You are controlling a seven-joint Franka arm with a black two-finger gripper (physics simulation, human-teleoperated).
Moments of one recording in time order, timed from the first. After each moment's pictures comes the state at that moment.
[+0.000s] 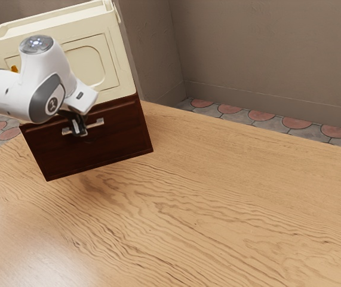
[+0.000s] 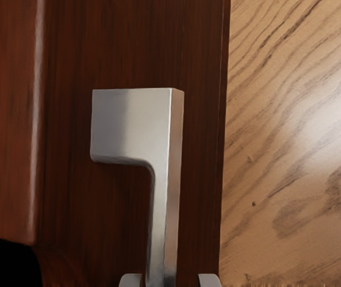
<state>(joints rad) 0.23 0.19 0.19 -1.62 0.22 2.21 0.95</state>
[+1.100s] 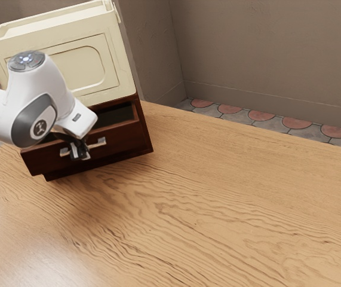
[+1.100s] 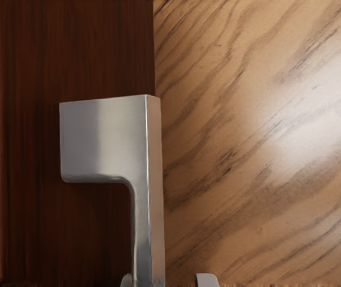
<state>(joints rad) 0.17 -0.09 0.16 -1.96 0.25 2.22 0.93</state>
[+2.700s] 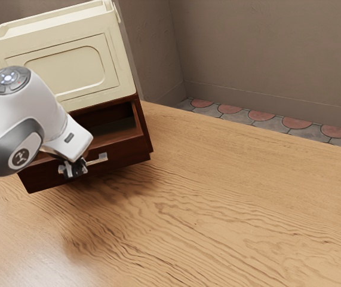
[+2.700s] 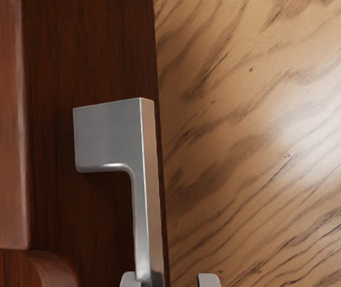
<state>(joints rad) 0.20 -0.33 0.04 -2.20 0.31 2.27 0.84</state>
